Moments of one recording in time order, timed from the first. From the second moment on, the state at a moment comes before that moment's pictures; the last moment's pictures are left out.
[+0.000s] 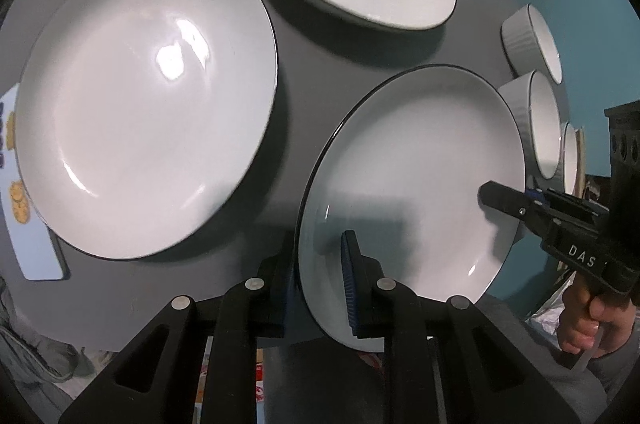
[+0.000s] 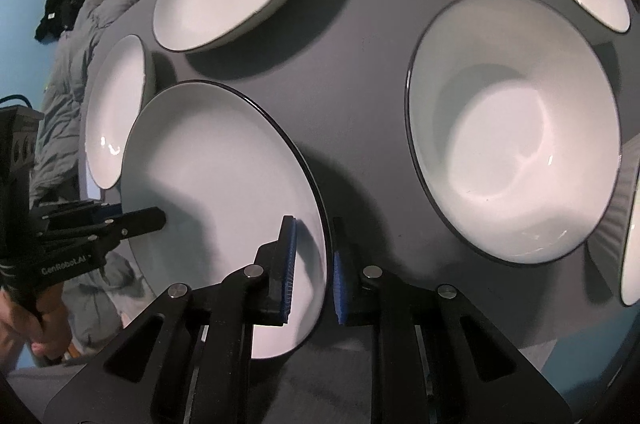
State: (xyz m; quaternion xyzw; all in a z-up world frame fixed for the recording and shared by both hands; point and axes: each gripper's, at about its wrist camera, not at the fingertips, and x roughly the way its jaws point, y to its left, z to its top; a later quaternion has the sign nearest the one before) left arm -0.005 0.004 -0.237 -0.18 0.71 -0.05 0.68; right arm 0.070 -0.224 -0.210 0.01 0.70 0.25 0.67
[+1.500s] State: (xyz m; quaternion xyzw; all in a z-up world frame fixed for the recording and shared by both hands) left arm 0.174 0.078 -0.224 -0.15 0.69 0.03 0.71; right arm 0.227 -0.159 -0.206 0.03 0.70 0.27 0.67
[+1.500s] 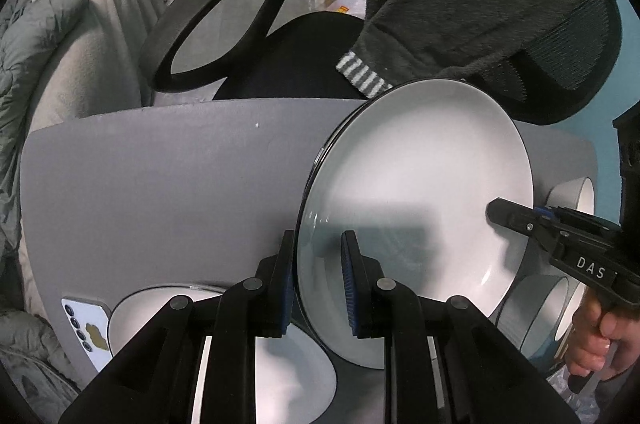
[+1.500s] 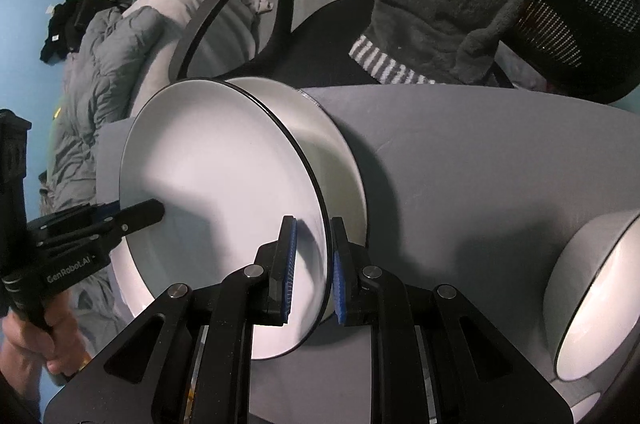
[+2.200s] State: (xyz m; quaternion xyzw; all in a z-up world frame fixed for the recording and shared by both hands) left arm 0.171 0.077 -0.226 -0.15 0.69 0.02 0.71; right arm 0.244 -0.145 -0.210 0.01 0.74 0.25 0.63
